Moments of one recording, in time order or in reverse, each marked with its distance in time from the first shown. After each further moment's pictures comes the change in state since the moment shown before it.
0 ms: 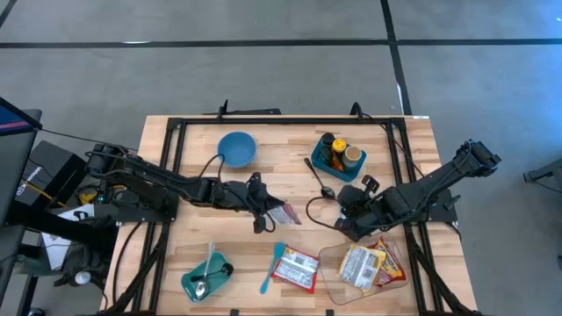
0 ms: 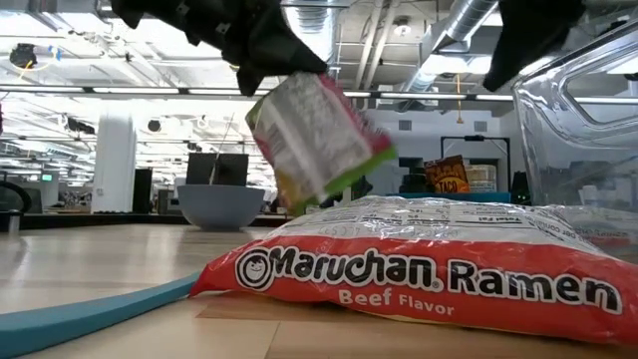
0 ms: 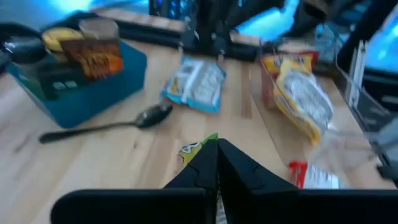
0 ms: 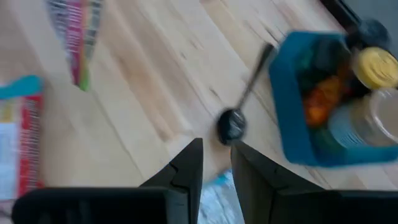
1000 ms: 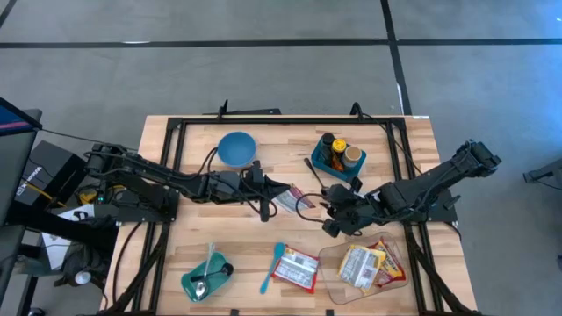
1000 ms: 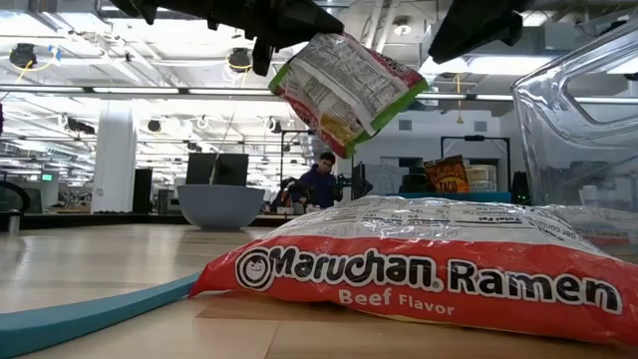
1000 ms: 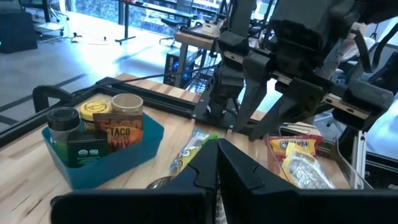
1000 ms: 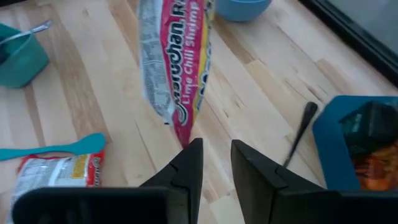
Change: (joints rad) left arm 0.045 -0.007 0.000 0.260 -0.072 -0.003; right arm -0.054 0.000 0.000 0.331 0.007 -0.211
